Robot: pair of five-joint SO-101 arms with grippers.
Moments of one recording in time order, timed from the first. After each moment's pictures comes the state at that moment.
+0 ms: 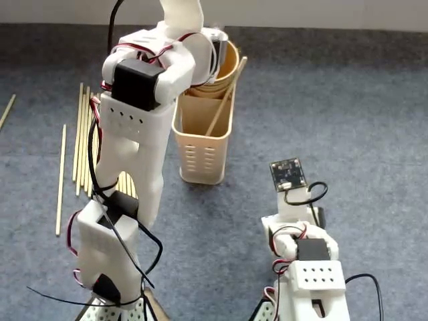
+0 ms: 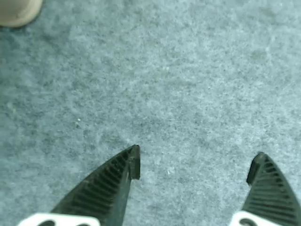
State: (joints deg) left arm 17.0 22.0 -73.1 88.6 12.4; right arm -6.4 -68.1 85.1 49.3 13.0
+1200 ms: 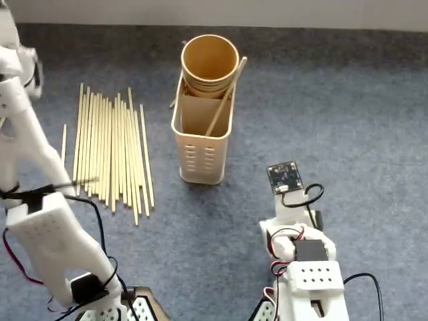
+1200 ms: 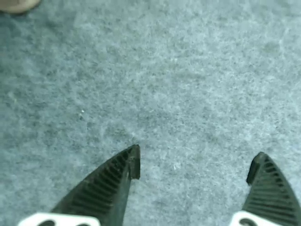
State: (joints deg) left arm -30.5 29.8 -64.5 100.4 -15.2; right arm -7.4 -68.1 86.6 49.3 13.0
